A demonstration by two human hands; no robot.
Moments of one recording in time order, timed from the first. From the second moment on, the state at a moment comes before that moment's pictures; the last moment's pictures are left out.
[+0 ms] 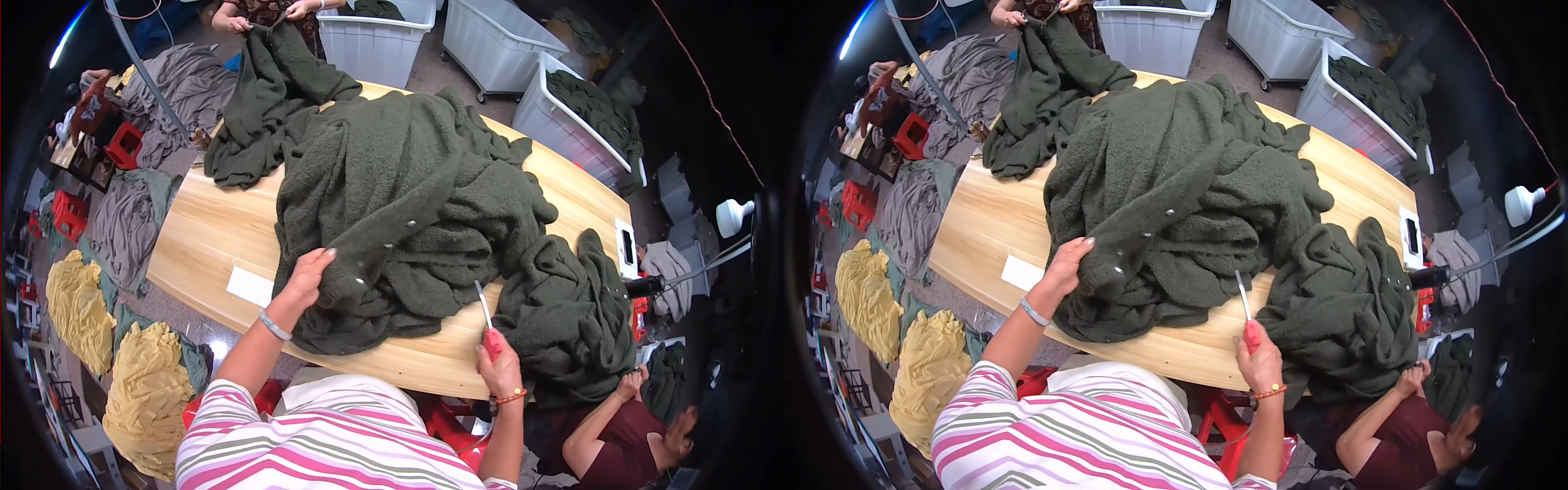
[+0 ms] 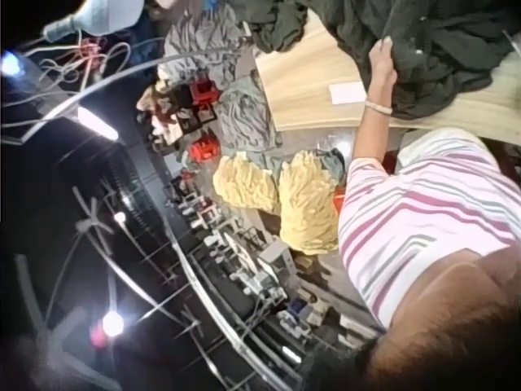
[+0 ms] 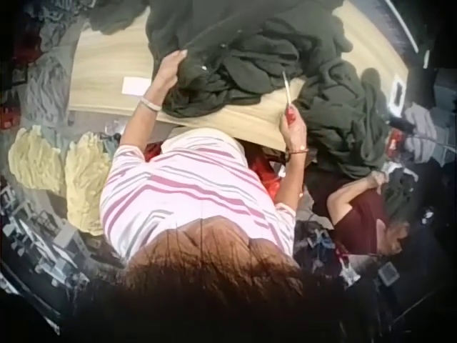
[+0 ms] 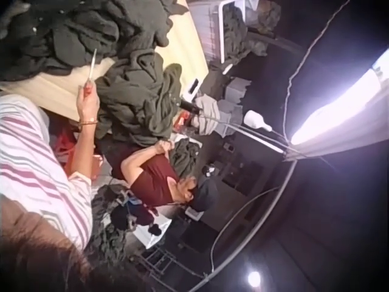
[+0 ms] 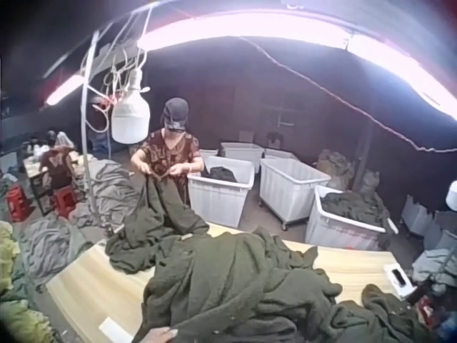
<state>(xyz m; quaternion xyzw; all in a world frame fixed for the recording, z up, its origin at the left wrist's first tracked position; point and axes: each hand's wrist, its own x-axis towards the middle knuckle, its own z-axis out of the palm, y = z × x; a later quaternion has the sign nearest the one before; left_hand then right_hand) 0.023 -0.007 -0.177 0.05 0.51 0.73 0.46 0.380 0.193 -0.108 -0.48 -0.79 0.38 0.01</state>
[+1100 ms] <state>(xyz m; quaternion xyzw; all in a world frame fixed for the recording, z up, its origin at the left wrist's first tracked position) -0.029 0.089 -0.218 0.25 0.42 0.73 0.48 0.238 0.118 -0.071 -0.38 -0.87 0.32 -0.02</state>
